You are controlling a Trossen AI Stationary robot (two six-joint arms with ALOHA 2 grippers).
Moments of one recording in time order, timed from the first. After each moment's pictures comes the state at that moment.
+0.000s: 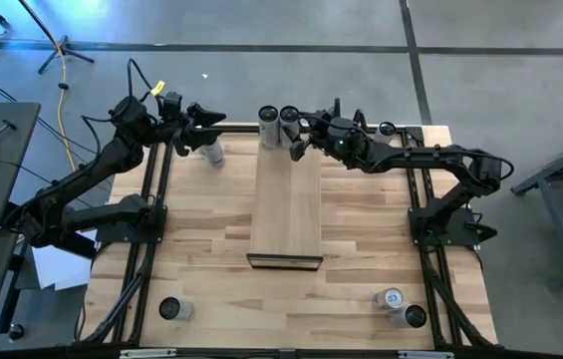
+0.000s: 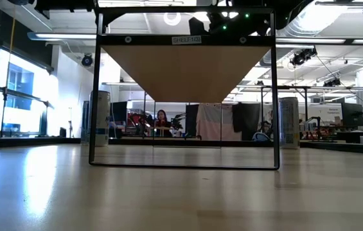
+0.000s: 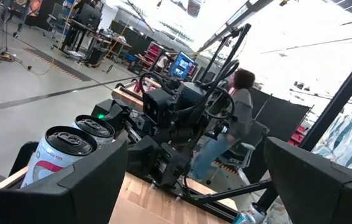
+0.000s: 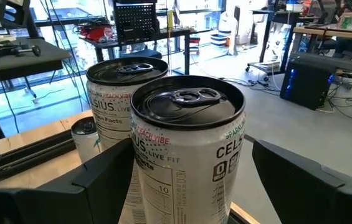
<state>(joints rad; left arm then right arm) 0.81 0.87 0.76 0.29 0.70 -0.59 -0.33 1.57 1.07 0.36 0.36 0.07</state>
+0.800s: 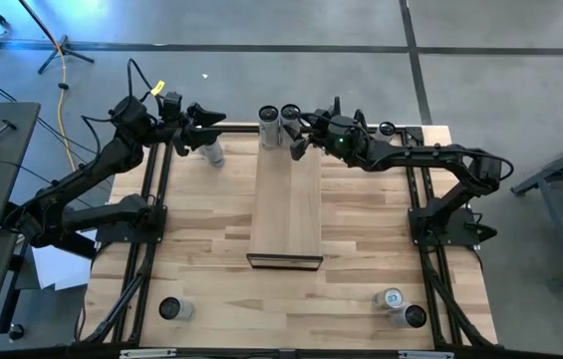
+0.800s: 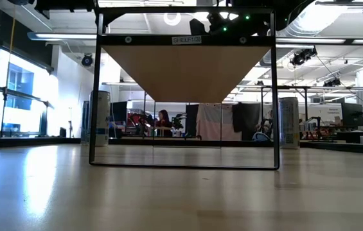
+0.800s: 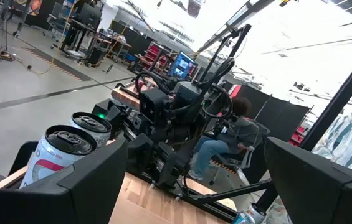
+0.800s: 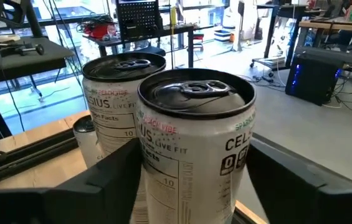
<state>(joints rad) 0.81 0.87 0.76 0.29 0.70 -0.60 -0.35 1.57 1.07 0.35 0.33 0.09</state>
